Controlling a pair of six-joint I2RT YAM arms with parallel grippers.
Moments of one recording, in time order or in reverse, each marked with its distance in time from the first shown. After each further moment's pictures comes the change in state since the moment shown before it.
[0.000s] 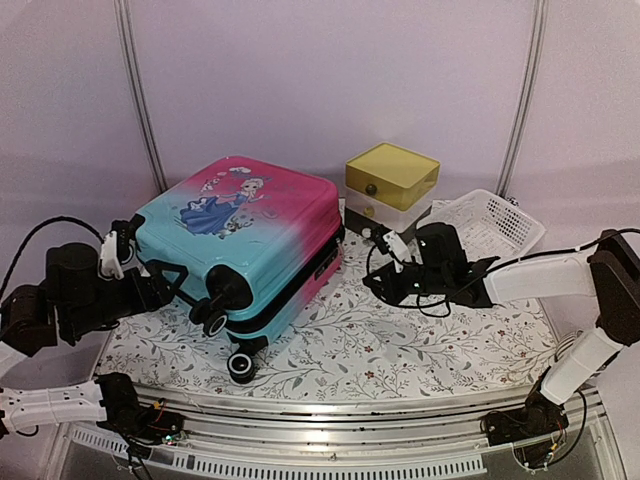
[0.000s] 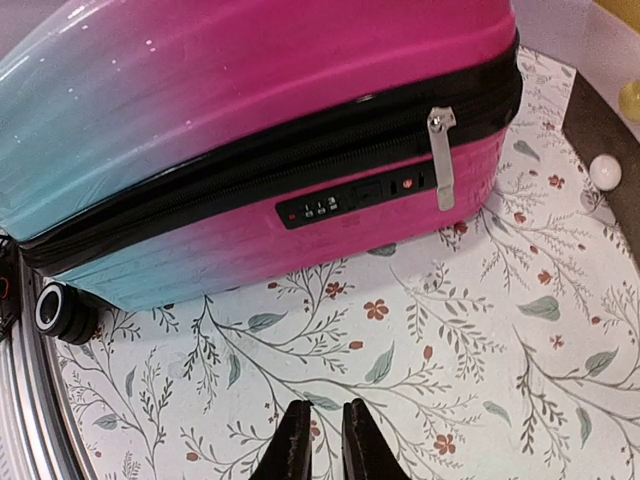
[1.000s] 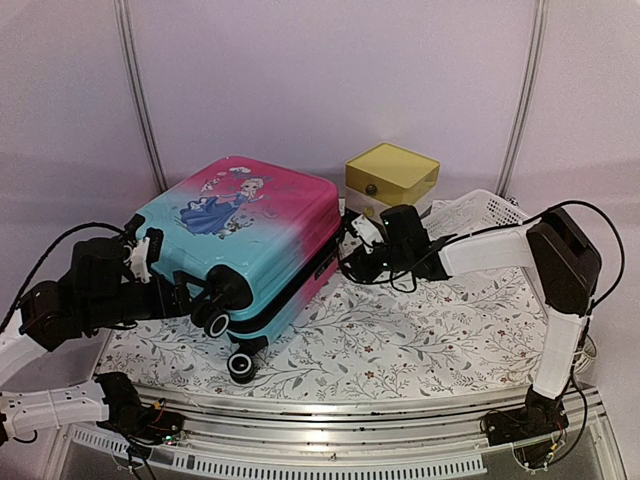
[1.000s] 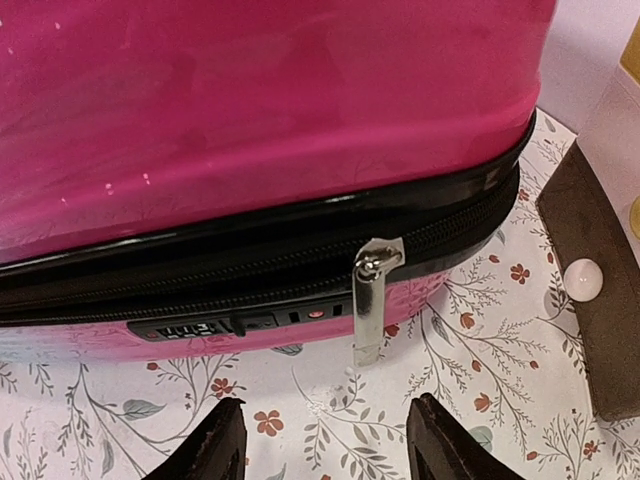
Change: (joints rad) left arm 0.152 0.098 -0.060 0.081 0.314 0.097; right arm -0.034 0.330 0.359 -0.052 0.087 -0.216
